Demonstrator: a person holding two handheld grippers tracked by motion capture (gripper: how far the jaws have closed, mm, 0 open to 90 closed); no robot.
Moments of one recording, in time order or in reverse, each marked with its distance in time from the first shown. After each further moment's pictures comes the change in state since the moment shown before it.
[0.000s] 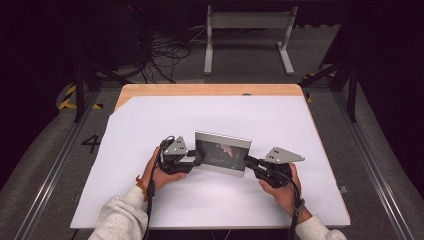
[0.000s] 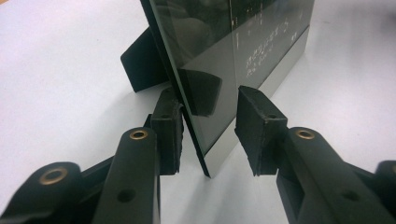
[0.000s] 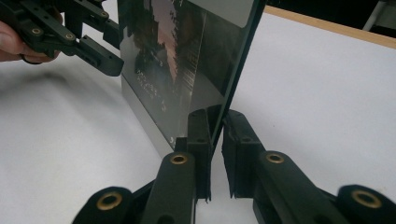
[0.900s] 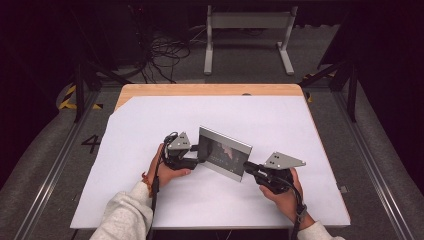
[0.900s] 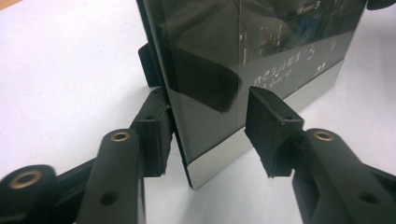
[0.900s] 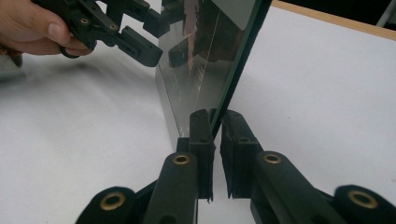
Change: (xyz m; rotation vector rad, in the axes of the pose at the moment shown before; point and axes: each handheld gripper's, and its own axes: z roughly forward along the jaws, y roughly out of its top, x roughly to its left) left arm 0.011 0.007 0.014 -0.034 -0.007 -0.025; right arm 0.011 -0.003 -0.010 0.015 0.026 -0.015
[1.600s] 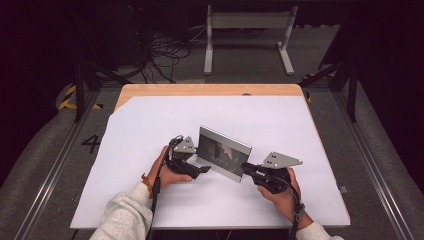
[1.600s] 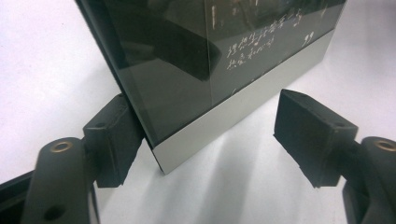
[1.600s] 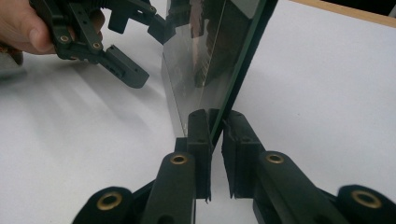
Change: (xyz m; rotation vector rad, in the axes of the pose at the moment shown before) left arm -0.006 -0.002 0.009 0.076 -0.059 -0.008; right arm 0.001 -0.001 0.006 0.022 0.023 0.007
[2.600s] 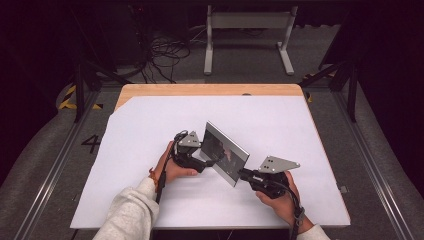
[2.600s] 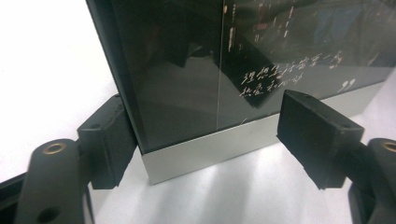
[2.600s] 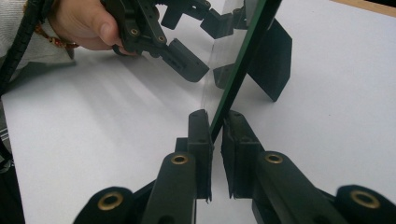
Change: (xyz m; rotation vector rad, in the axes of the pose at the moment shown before) left arm 0.012 0.009 0.018 -0.025 -0.009 -0.002; right arm 0.012 0.001 -0.003 0.017 0.065 -0.022
